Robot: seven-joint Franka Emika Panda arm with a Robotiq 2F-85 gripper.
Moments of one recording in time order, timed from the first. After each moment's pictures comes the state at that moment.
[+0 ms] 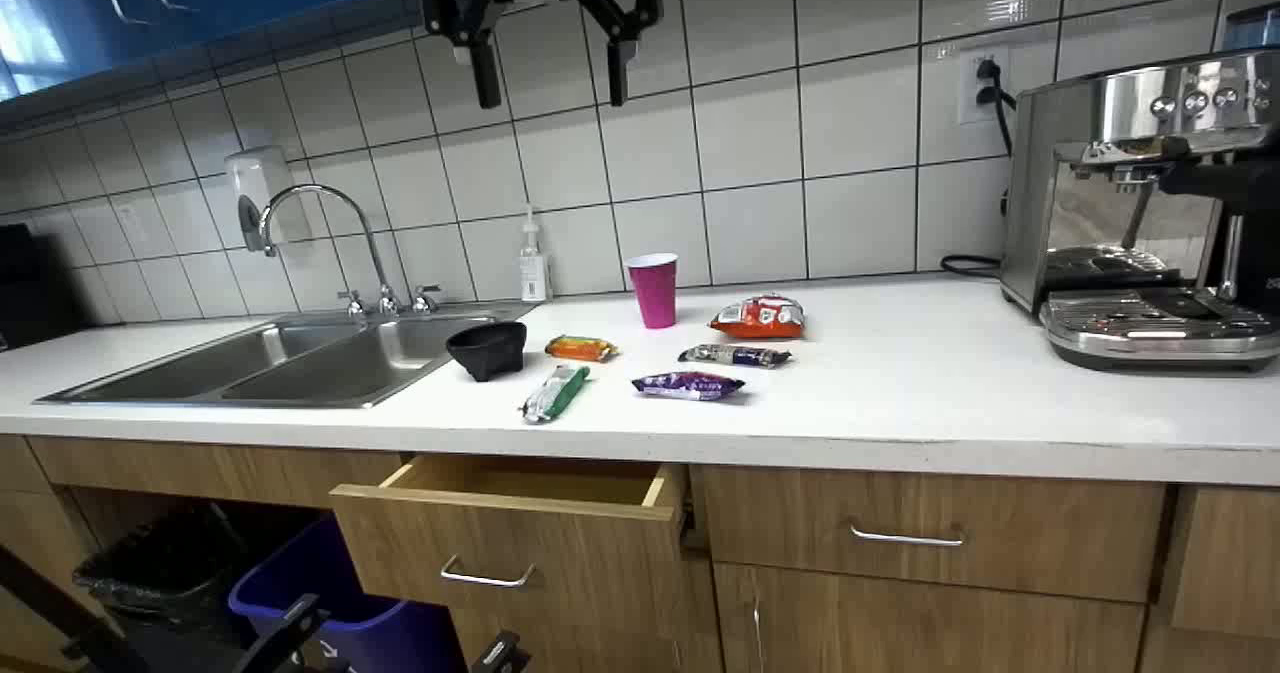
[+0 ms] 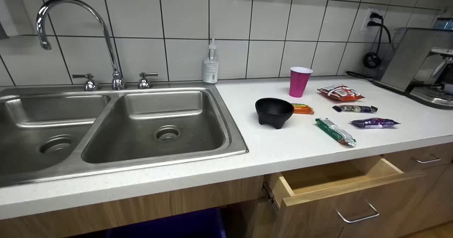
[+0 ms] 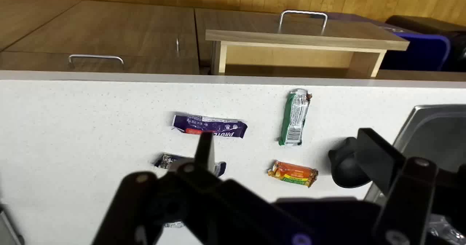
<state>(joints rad) -0.06 -0.73 -0.45 -2.50 -0.08 1.96 -0.57</state>
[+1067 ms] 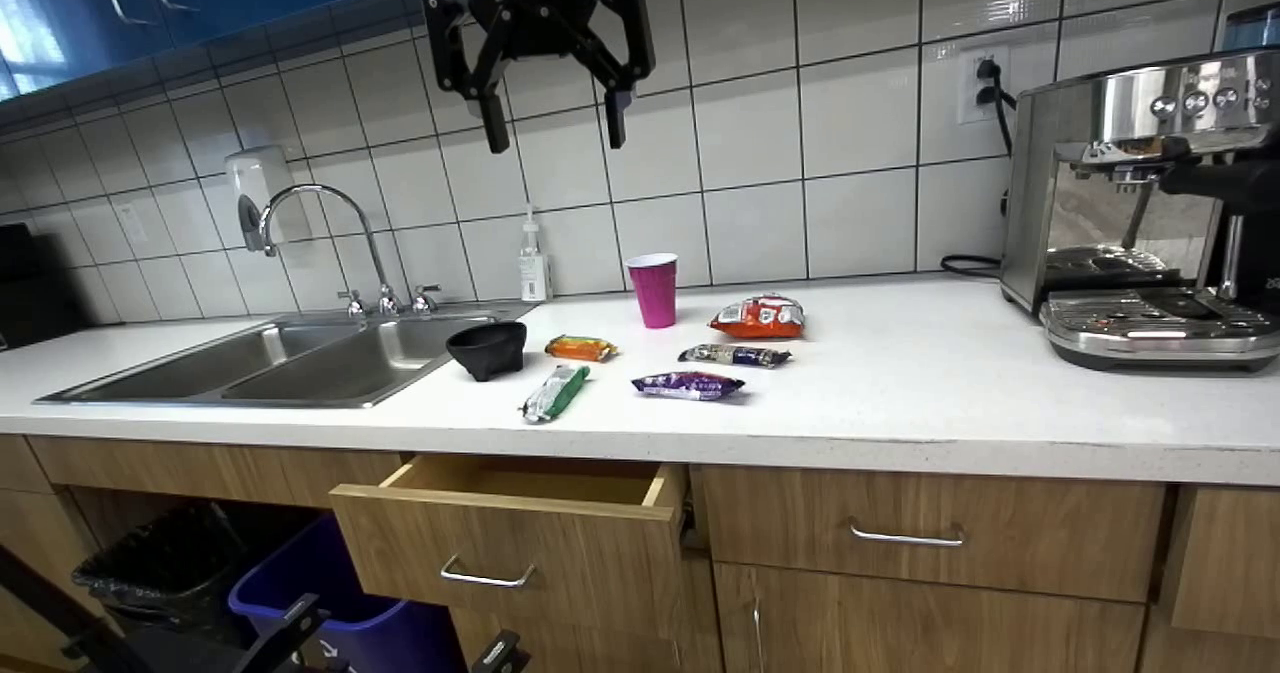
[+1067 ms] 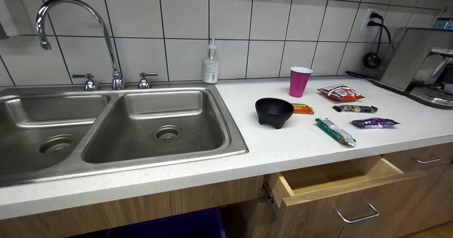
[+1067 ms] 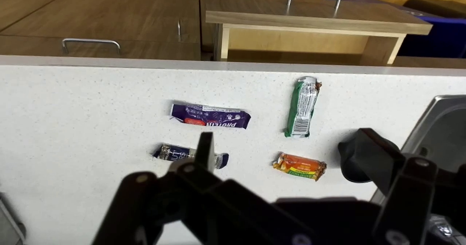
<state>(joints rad) -0.06 -0.72 -0.42 -2.60 -0.06 2.13 -0.54</state>
